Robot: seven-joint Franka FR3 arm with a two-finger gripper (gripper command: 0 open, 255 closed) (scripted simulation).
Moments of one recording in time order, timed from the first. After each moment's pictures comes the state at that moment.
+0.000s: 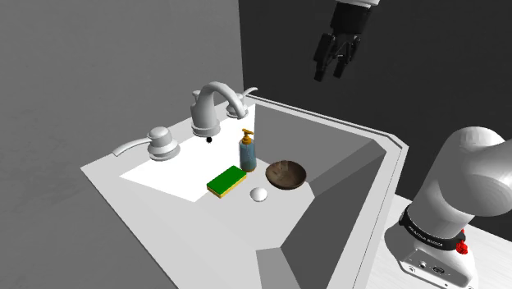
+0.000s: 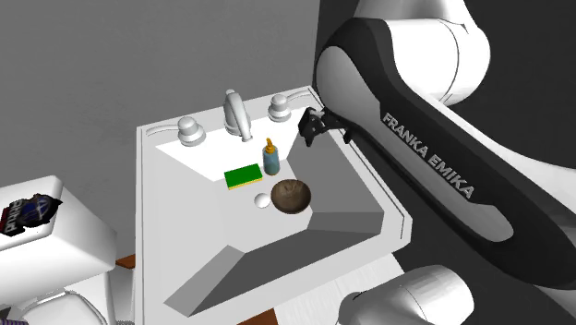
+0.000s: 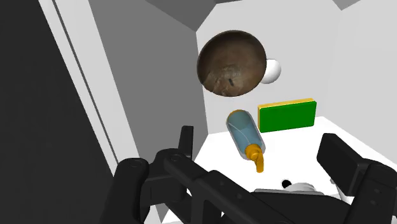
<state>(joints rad) 0.00 -0.77 -0.01 -2.31 0.10 1.69 0.14</state>
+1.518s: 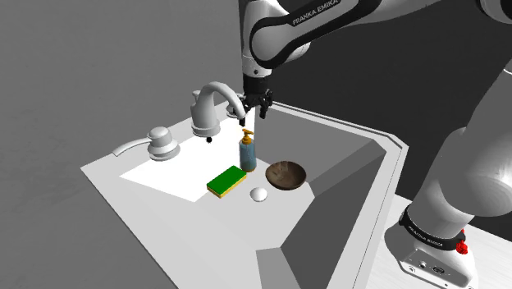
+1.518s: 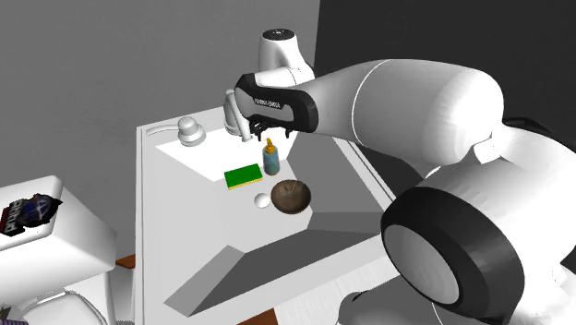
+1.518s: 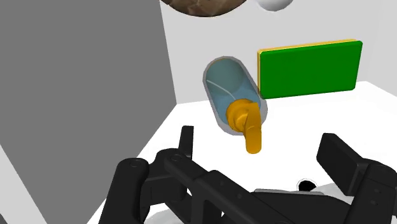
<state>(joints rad) 0.03 -0.04 0.12 -2.07 0.06 2.12 0.26</state>
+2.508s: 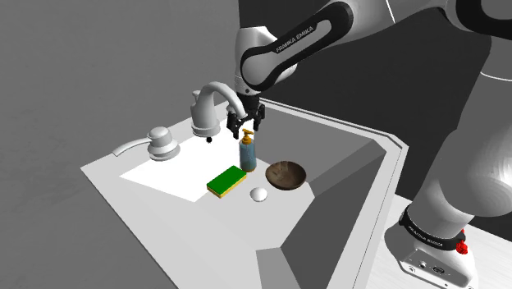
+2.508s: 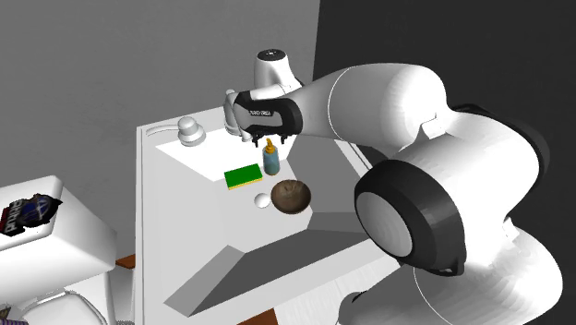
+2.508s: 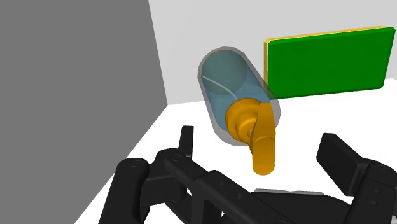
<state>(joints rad) 0.04 0.10 0.13 -2.05 0.04 2.23 0.28</state>
